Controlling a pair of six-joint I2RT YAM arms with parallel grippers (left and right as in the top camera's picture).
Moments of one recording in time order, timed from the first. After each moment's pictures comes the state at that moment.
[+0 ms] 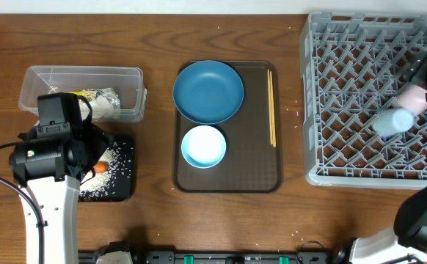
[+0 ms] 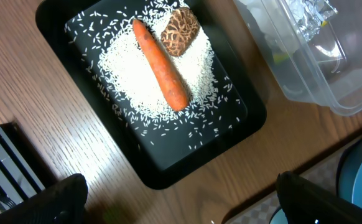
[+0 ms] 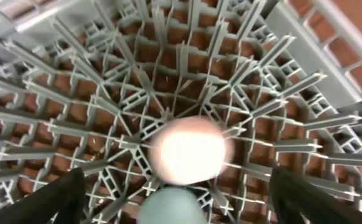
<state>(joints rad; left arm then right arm) 0.17 1.15 1.20 -1.29 -0.21 -0.83 -0.40 1.75 1.55 -0.71 0.12 0.18</state>
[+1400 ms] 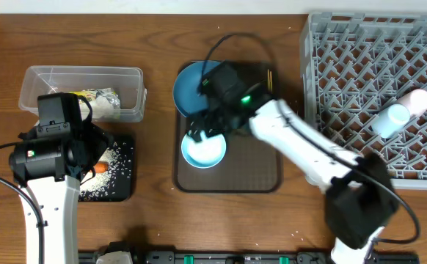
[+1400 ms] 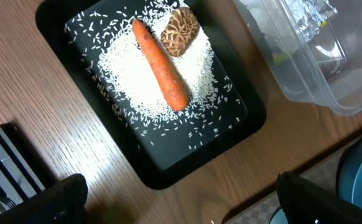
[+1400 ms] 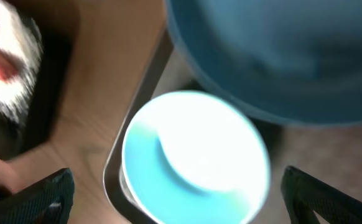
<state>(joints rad) 0.17 1.15 1.20 -1.29 -0.21 -0.83 0.72 1.92 1.55 -0.79 -0.24 0.35</state>
